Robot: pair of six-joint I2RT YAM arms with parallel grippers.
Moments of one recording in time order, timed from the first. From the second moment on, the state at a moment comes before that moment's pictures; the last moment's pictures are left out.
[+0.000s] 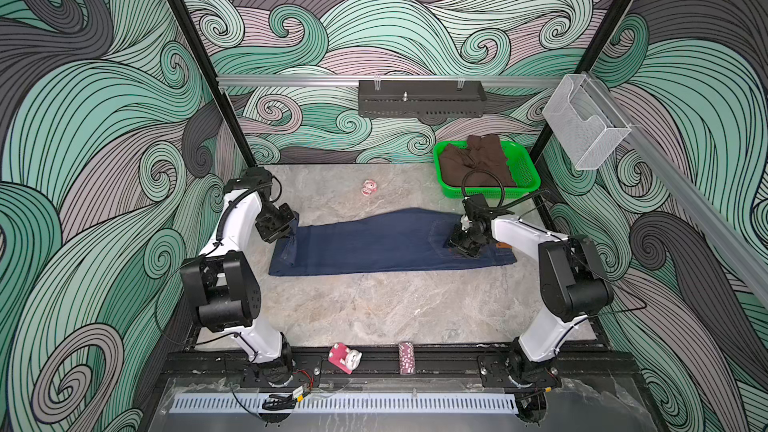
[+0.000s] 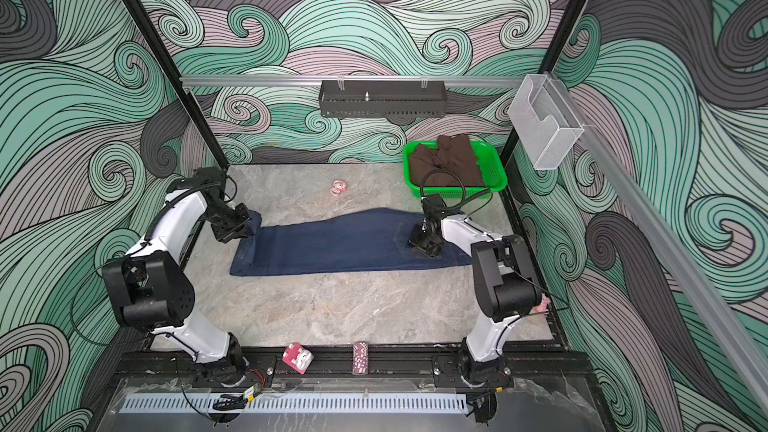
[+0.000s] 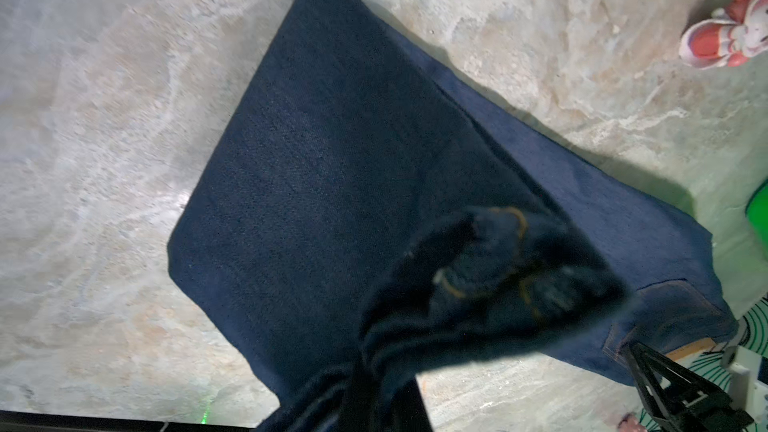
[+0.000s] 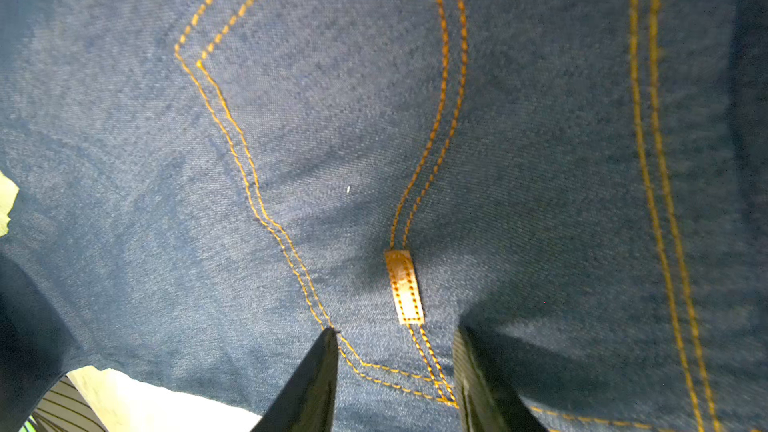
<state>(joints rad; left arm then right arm) 0.14 1.62 1.43 -1.22 0.24 -0.50 0.24 1.74 1.06 -0.59 -0.27 0.61</state>
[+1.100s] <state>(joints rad) -0.41 1.75 1.50 -0.91 0.18 -1.05 0.22 1.66 1.01 -0.58 -0.32 0.61</state>
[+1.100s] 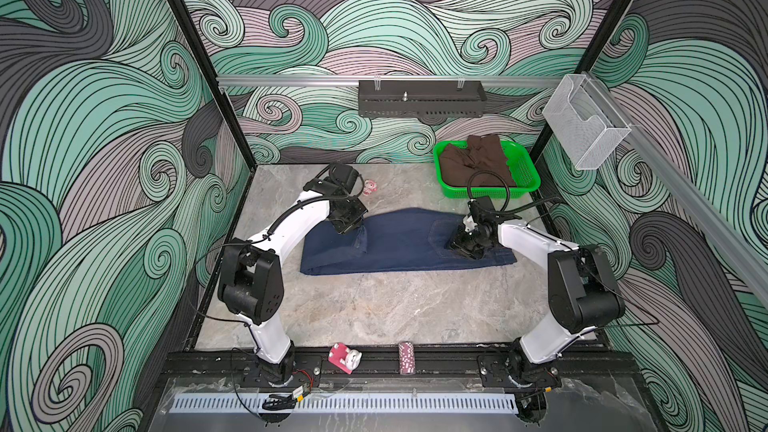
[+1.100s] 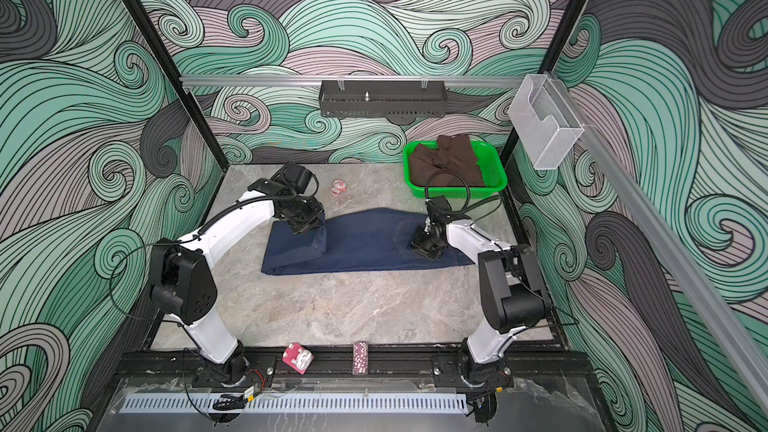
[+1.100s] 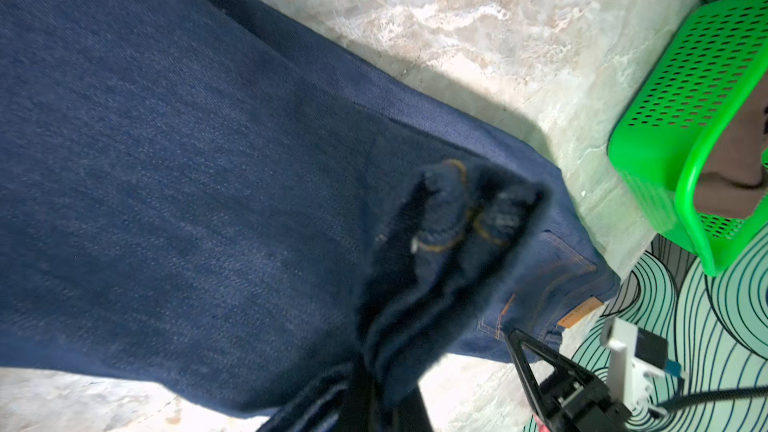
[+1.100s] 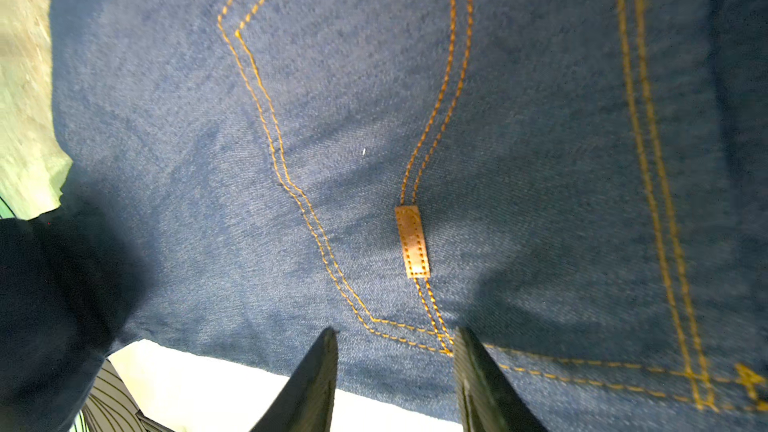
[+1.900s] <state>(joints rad) -0.54 1.96 1.57 -0.78 0.13 -1.16 0.17 1.63 0.98 -0.58 -0.34 0.59</state>
